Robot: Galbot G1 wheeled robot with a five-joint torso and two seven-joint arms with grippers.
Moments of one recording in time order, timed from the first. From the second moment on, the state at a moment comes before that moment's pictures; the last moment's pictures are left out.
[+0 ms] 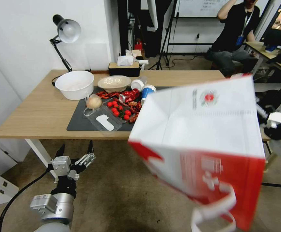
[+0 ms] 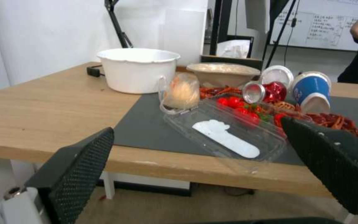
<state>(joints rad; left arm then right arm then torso) 1.84 -1.34 -0.52 -2.35 -0.30 -0.03 -0.24 -1.27 0.63 0.81 1.98 1.46 0.02 -0.73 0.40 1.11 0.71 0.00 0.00</state>
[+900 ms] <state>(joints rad) 1.83 -1.34 -0.52 -2.34 -0.30 -0.04 -0.24 -1.09 0.57 0.68 1.91 1.33 0.00 0.07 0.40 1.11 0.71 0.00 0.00</state>
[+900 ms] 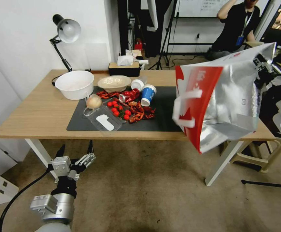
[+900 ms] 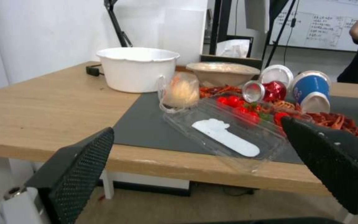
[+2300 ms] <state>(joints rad) 1.85 -1.35 -0.53 -2.34 -0.30 -0.07 -0.23 -0.76 0.55 0.41 1.80 1.32 -0.17 0.33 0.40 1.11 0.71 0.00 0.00</state>
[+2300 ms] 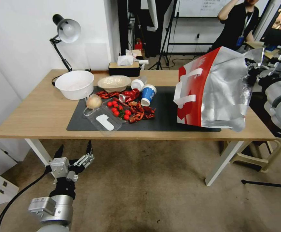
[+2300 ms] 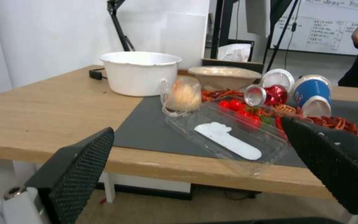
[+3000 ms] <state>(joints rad) 1.85 -1.34 -0.52 -2.34 -0.30 -0.07 -0.23 -0.76 0.55 0.40 1.79 1.28 -0.17 0.30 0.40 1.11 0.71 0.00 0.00</state>
